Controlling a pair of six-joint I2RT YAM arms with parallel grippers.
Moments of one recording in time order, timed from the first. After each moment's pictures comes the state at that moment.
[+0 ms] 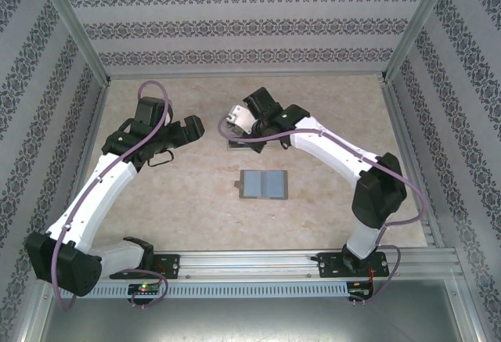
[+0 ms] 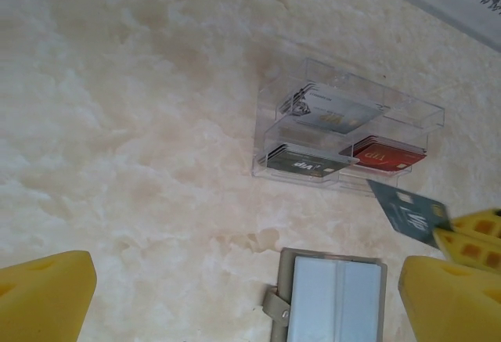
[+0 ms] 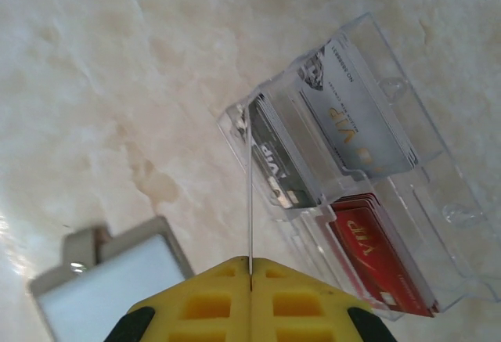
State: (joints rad) left arm -0.29 1.19 1.17 -0.77 0.05 -0.62; right arm 0.69 1.77 1.56 -0.77 0.00 -0.43
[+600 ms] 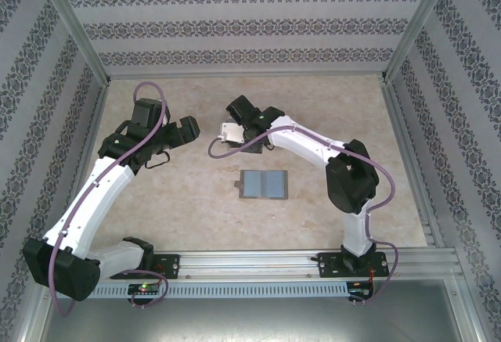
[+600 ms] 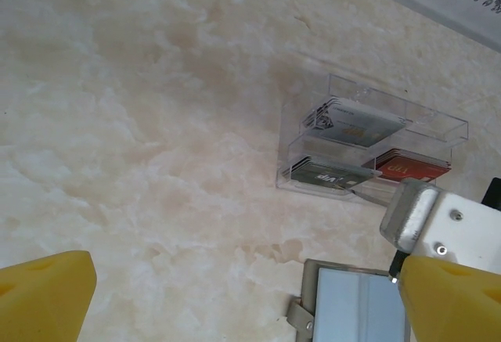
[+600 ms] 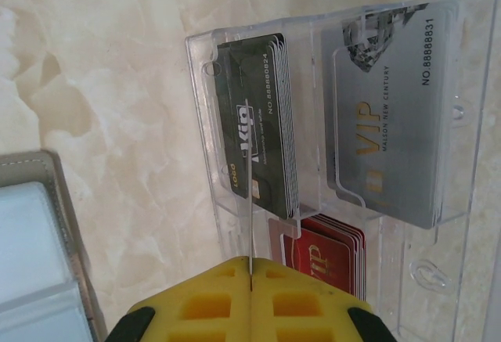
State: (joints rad) left arm -0.28 1.16 1.17 -0.79 -0.02 -0.60; right arm 0.74 1.98 1.66 -0.80 0.20 -0.79
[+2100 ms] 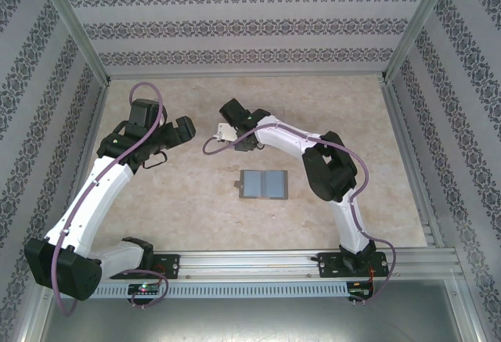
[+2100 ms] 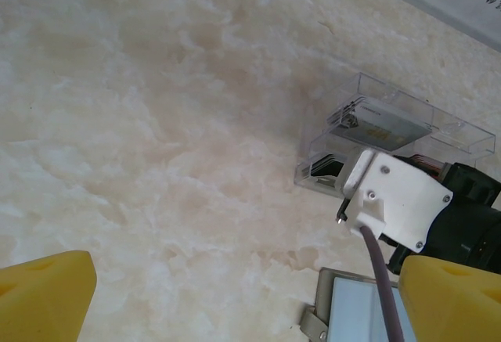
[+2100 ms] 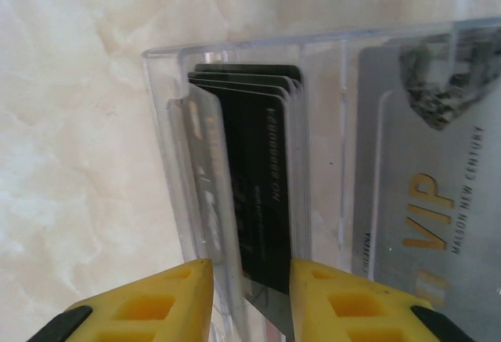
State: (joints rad) left arm -0.25 1.16 1.16 -0.79 -0.03 -0.61; right arm 0.71 2.18 1.76 -0.72 0.26 -0.76
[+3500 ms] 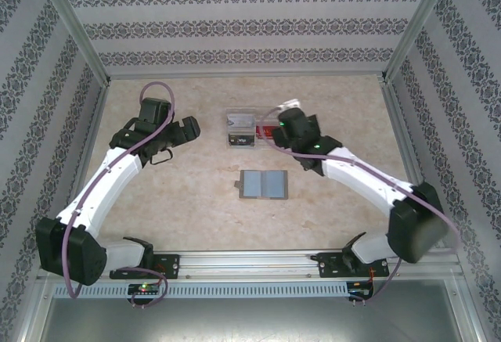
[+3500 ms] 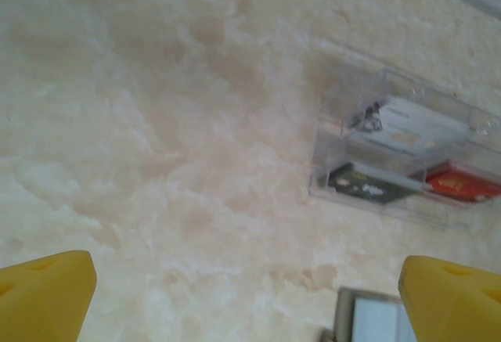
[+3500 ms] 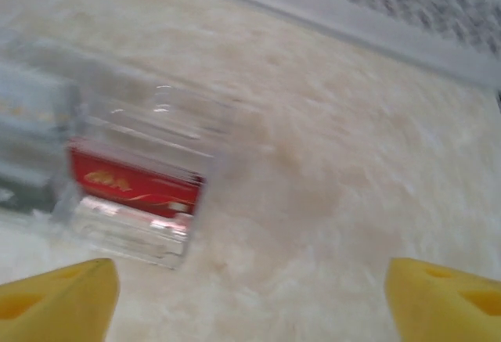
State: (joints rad) left arm -0.24 1.27 1.11 -0.66 -0.04 -0.56; right arm 0.58 1.37 0.99 -0.30 0.50 0.12
